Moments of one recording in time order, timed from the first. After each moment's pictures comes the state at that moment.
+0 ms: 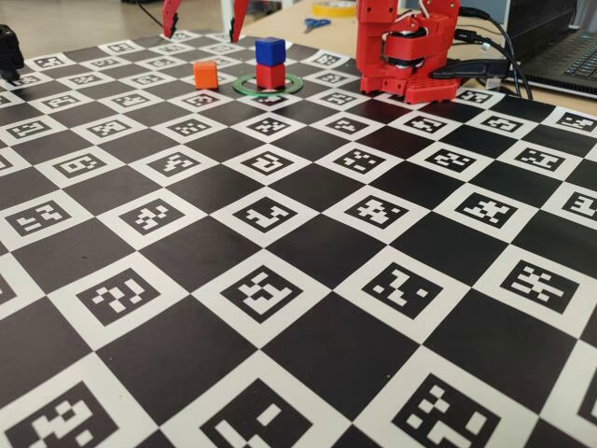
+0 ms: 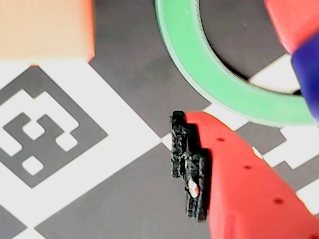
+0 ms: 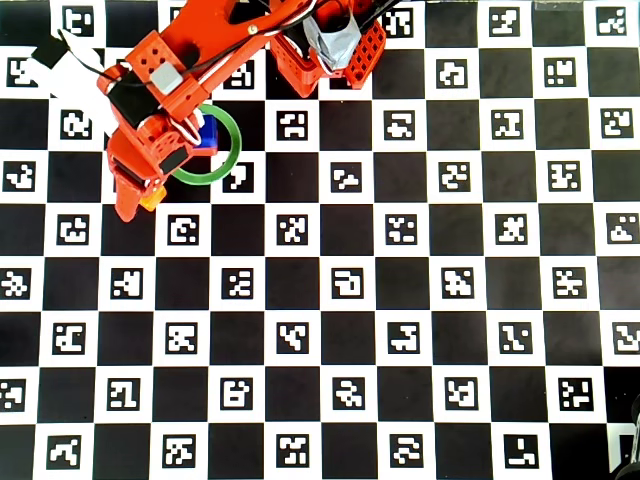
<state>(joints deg) 52.3 88.2 101.6 74.9 -14.0</state>
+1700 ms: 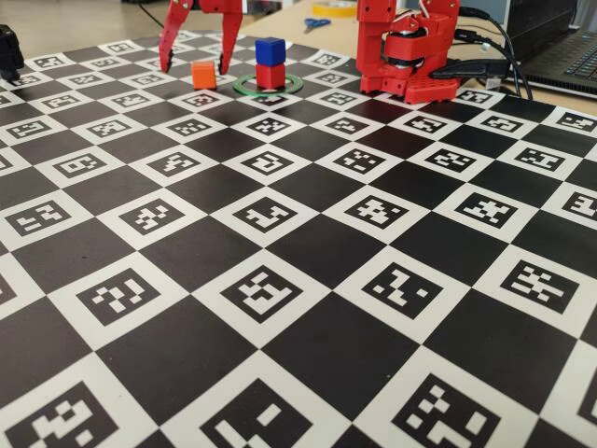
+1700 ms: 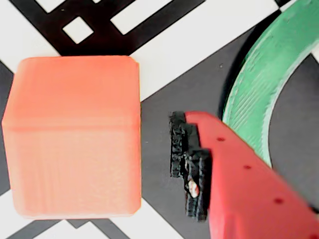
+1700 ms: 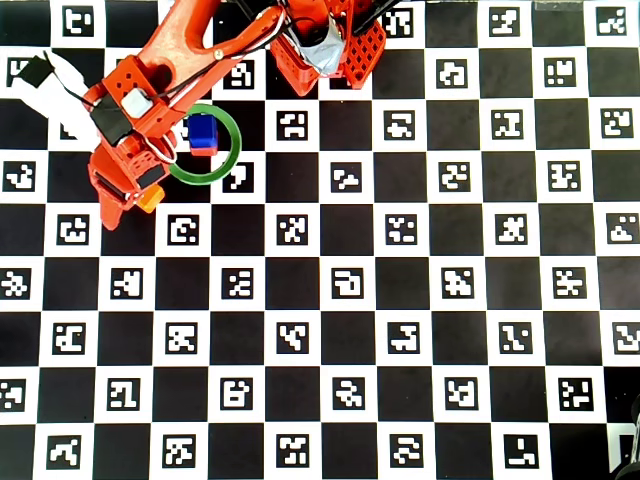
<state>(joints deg) 55.7 79.2 103.7 61.9 -17.8</state>
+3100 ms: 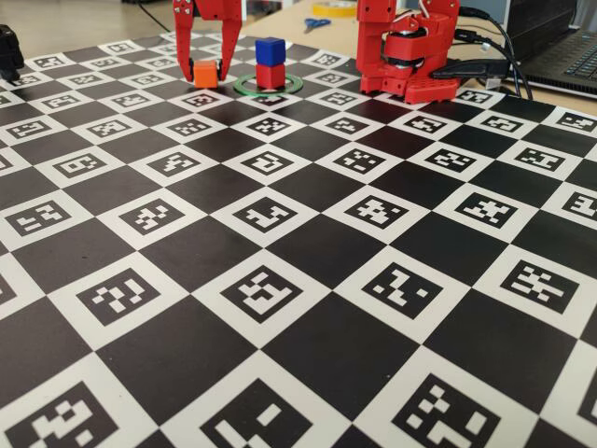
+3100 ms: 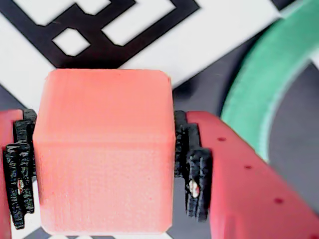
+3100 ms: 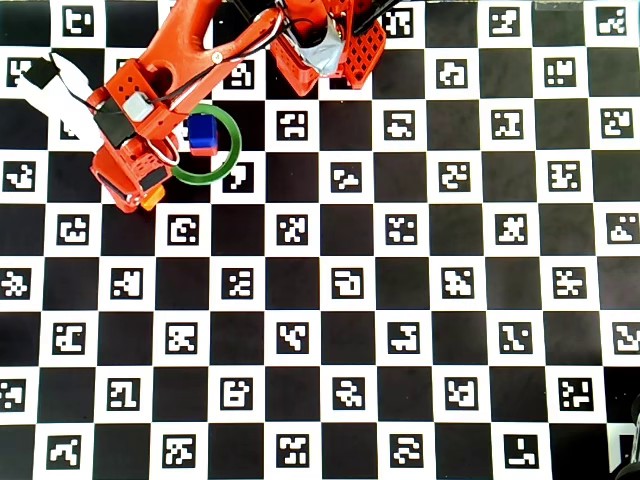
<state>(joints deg) 55.3 78.3 103.6 62.1 -16.1</state>
